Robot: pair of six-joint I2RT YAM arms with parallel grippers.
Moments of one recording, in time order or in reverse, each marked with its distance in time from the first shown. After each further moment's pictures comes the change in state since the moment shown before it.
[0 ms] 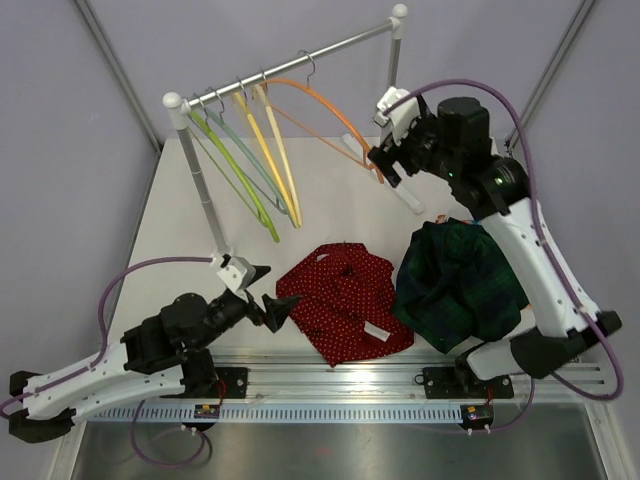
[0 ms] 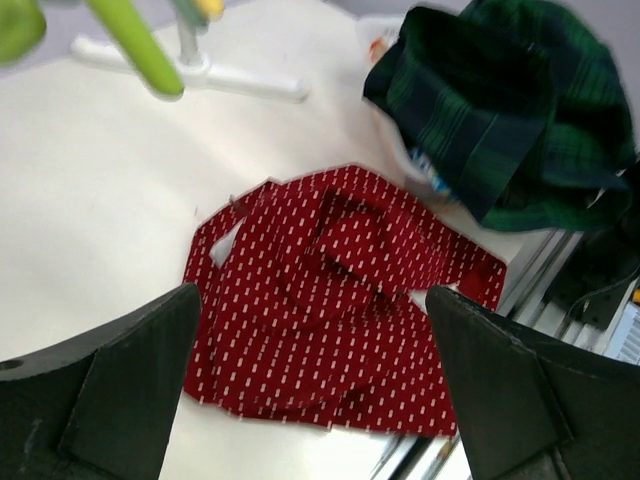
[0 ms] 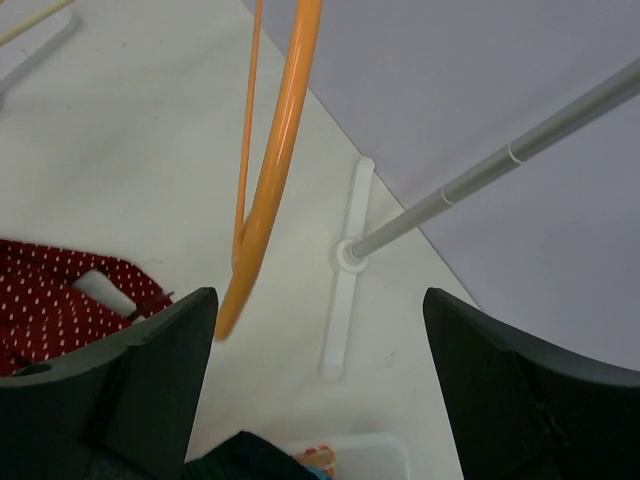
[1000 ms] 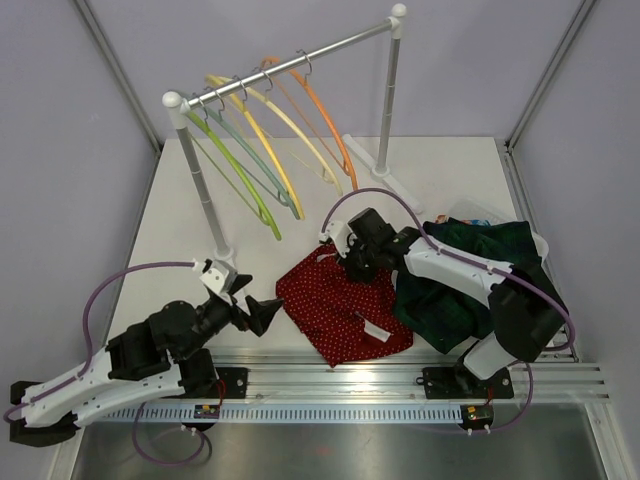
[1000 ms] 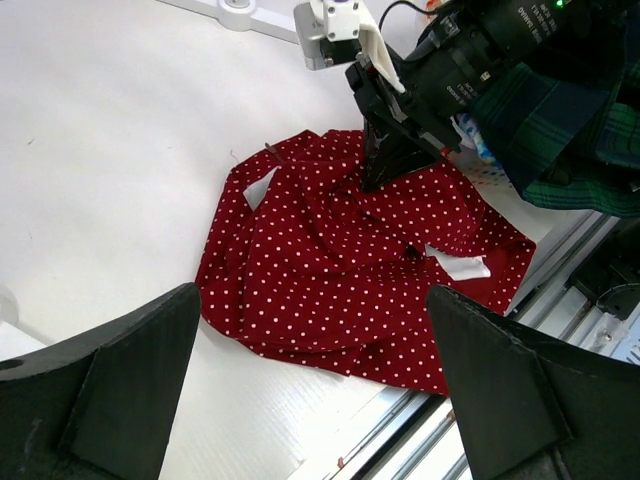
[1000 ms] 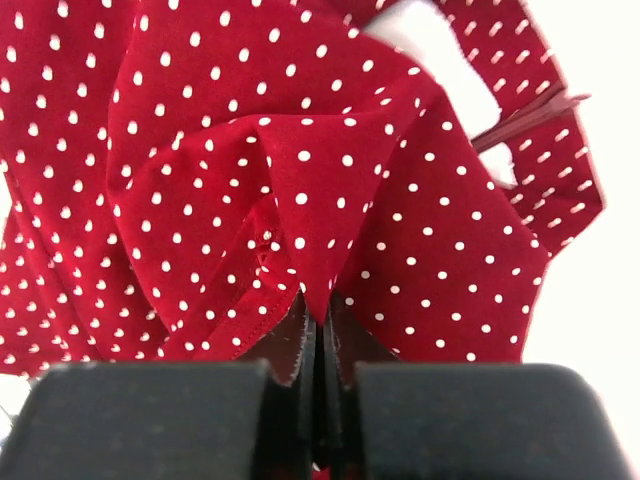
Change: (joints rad) left arm 0.000 -0.139 0.000 -0.237 -0.090 -0.105; right arm 0.251 0.086 -0.812 0.242 -0.082 0.226
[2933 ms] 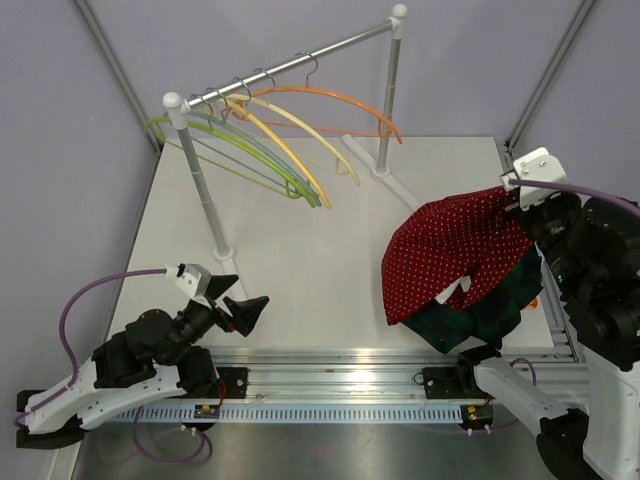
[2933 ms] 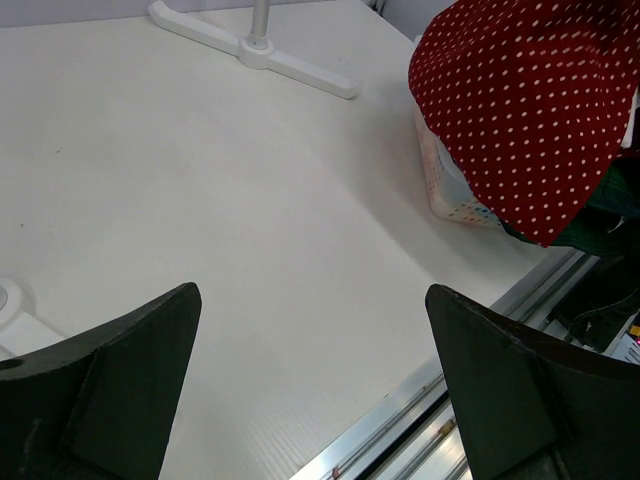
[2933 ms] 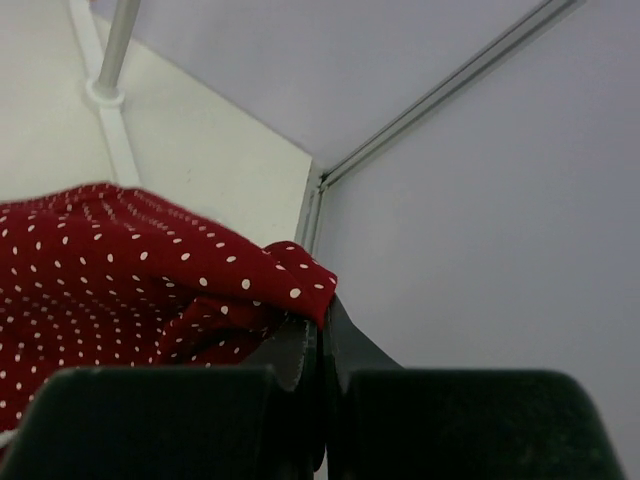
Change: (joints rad) left arm 0.000 -0.164 0.000 -0.067 -0.049 -0.026; right arm -0.461 -0.658 0.723 -0.543 0.500 -0.357
